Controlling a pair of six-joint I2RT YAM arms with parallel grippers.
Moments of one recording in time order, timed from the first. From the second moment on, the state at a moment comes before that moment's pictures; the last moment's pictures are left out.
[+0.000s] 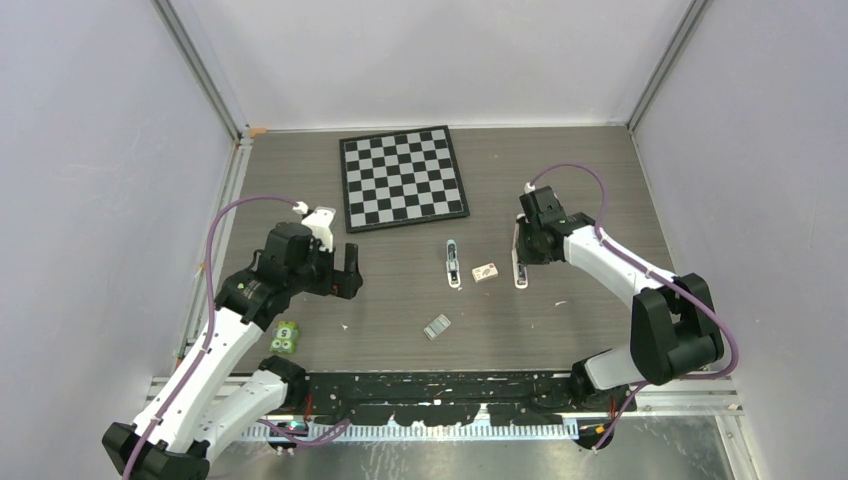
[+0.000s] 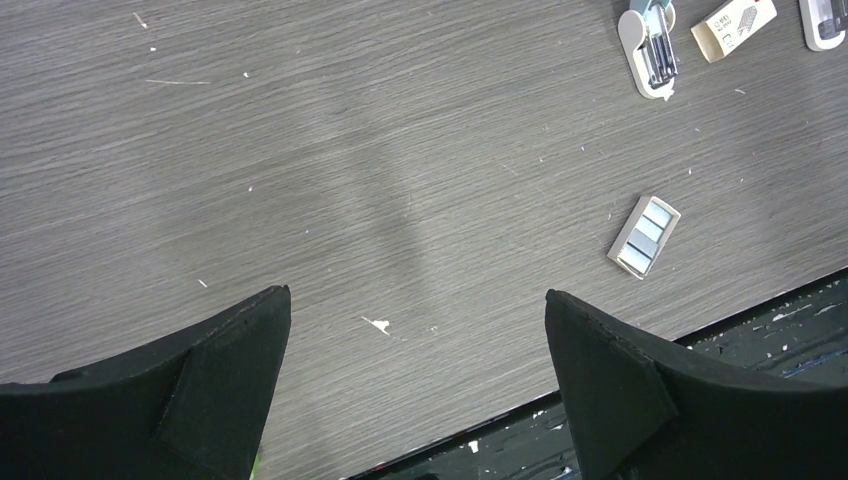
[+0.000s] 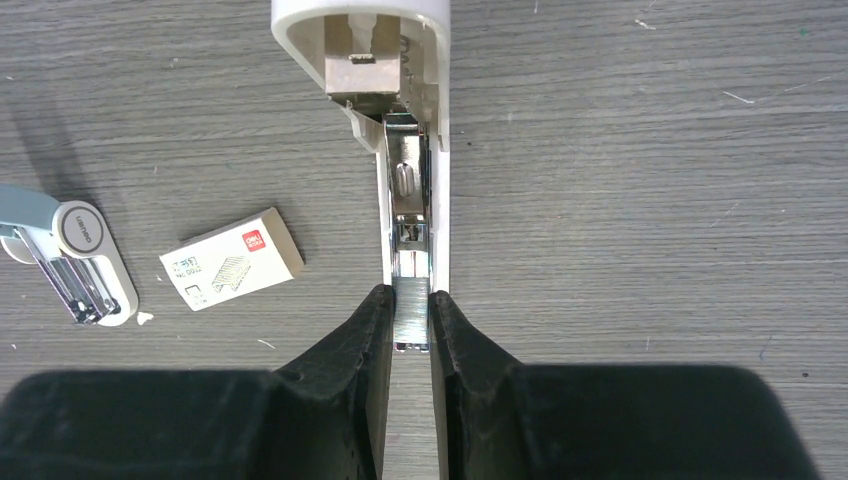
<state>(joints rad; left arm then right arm) -0.43 0.80 0.84 -0.78 0.05 -0.21 0.34 1.43 0.91 -0.56 0.13 0.37</state>
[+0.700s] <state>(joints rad) -0.43 0.80 0.84 -0.78 0.05 -0.21 0.34 1.45 0.91 -0.56 0.11 0.37</state>
